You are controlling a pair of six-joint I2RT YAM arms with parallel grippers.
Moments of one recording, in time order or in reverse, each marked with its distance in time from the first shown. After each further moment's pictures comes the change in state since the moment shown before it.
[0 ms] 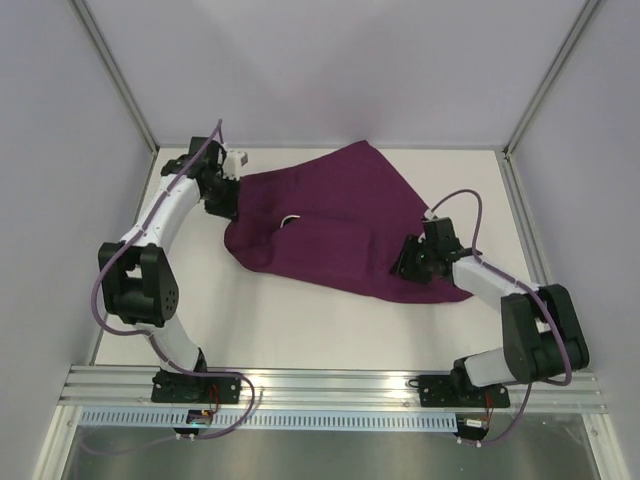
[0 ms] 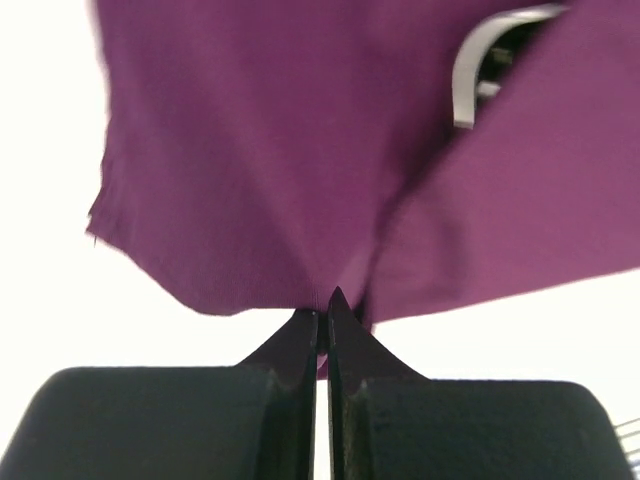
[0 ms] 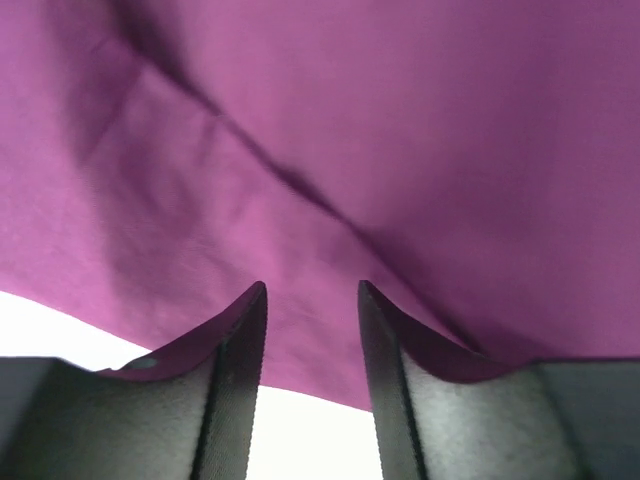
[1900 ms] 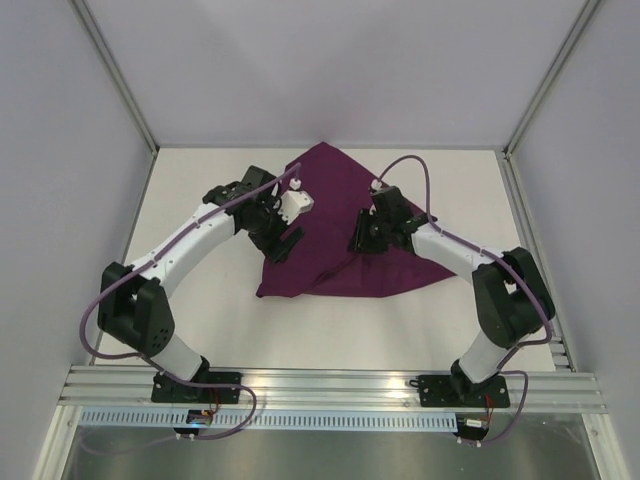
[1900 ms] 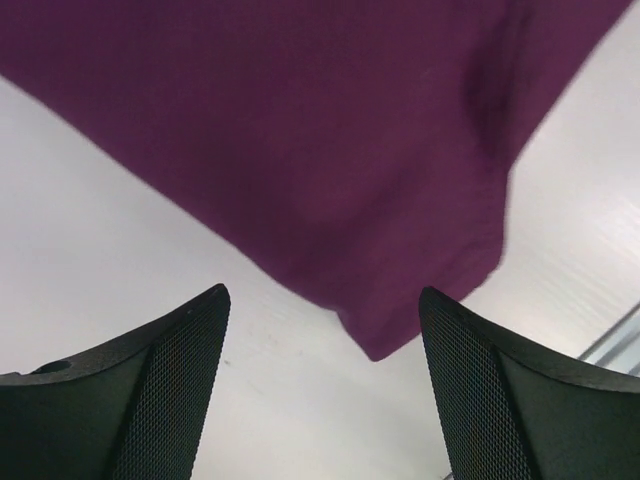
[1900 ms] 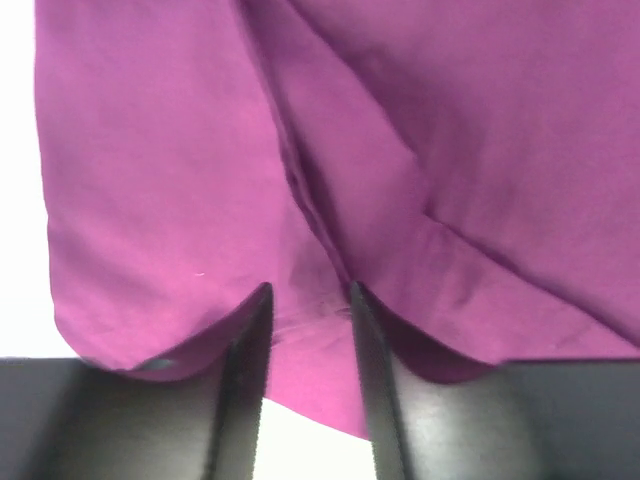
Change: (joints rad) left arm -0.438 -0.219 -0.151 -0.007 0.036 0.299; right arm 0.278 0.274 0.426 -0.061 0.014 0.027
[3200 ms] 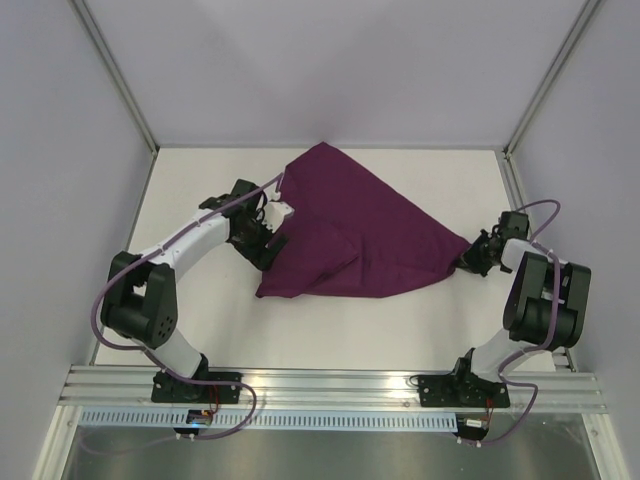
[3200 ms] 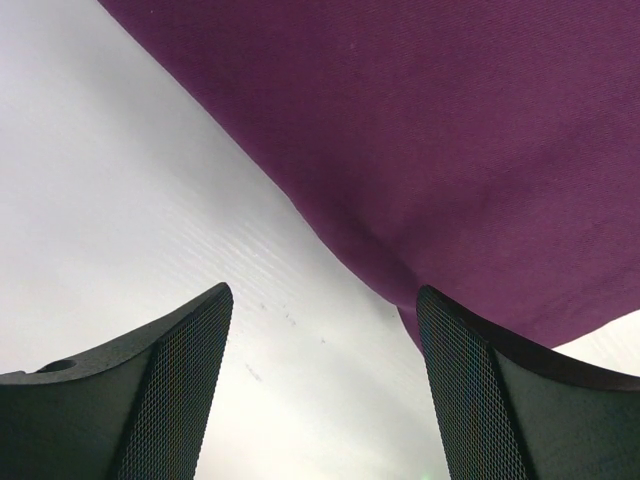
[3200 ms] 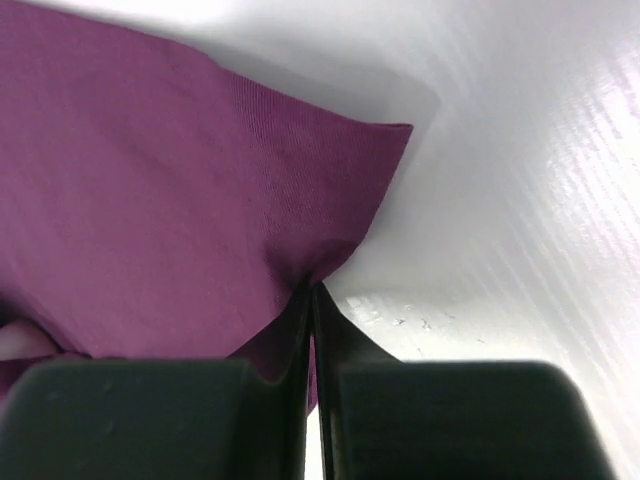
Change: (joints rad) left arm 0.156 0.079 -0.209 0.127 -0.079 -0.043; right arm -0.819 -0.028 -0.262 -0.001 -0.112 -0.122
